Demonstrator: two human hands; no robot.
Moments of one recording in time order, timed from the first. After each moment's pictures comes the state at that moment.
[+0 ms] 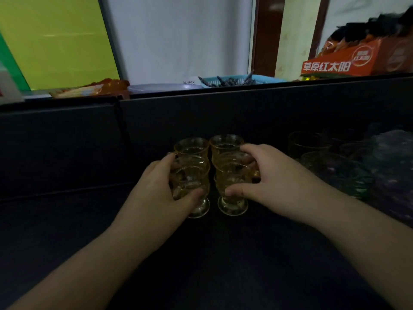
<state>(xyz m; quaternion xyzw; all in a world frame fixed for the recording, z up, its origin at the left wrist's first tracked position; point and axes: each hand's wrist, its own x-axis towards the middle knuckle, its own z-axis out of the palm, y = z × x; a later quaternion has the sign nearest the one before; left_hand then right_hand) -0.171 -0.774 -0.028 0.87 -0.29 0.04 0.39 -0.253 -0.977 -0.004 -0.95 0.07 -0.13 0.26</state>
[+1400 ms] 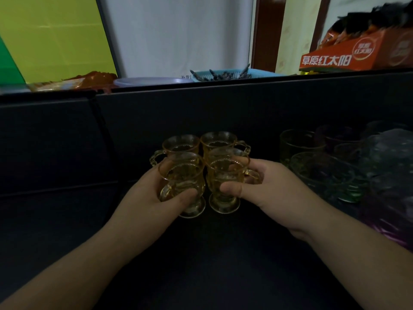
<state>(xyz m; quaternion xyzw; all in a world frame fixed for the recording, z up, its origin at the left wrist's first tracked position) -0.174 -0.796 -0.037 0.79 -0.29 -0.07 0.54 -0.255 -1.005 -0.031 -0.81 0.04 -0.08 0.58</state>
